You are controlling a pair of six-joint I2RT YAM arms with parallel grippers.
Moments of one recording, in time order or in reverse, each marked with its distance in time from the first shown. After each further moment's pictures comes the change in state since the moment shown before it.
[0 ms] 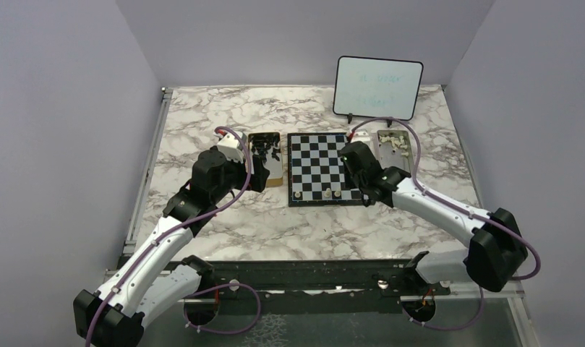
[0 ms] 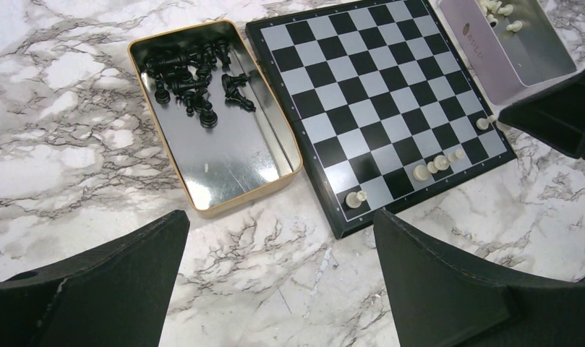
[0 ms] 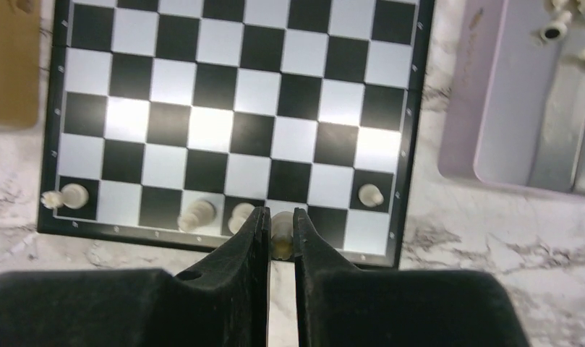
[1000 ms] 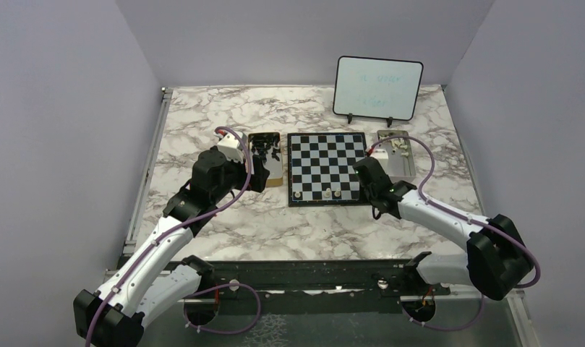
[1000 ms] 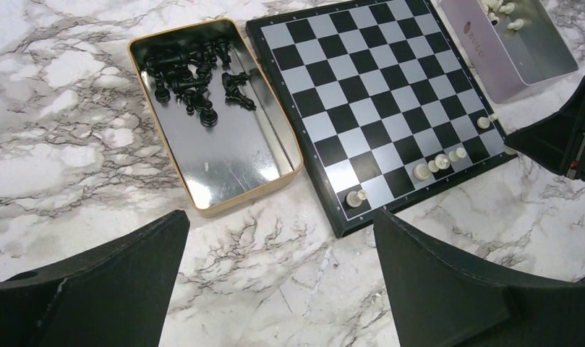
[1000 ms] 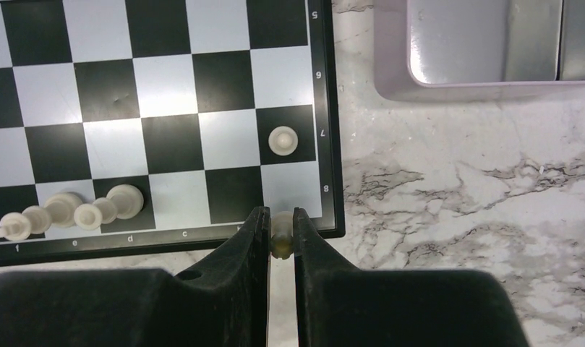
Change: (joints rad) left arm 0.000 0.001 0.000 -0.001 0.000 0.002; right arm -0.089 -0.096 -0.260 0.032 0.061 0.125
